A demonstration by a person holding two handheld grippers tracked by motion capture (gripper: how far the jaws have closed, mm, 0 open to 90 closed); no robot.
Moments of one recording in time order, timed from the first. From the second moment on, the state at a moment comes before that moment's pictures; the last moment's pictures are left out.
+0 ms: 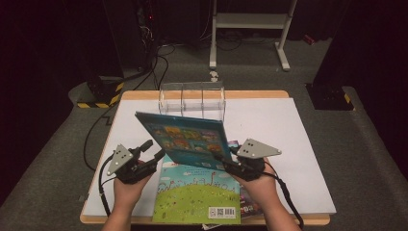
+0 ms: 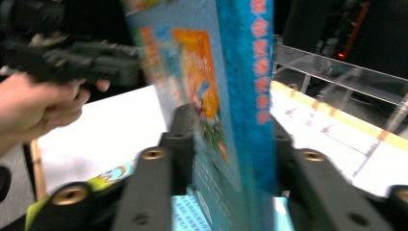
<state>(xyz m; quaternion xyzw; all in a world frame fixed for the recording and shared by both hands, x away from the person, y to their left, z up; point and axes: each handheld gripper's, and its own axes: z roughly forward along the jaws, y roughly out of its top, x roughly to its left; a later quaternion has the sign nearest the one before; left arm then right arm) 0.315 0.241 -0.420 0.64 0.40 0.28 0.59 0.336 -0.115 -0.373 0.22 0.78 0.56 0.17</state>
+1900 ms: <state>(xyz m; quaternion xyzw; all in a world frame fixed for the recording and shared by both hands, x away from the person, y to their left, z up) 0.279 0.238 -0.368 0.60 0.41 0.28 0.63 0.320 0.051 -0.398 0.19 0.81 0.52 0.18</state>
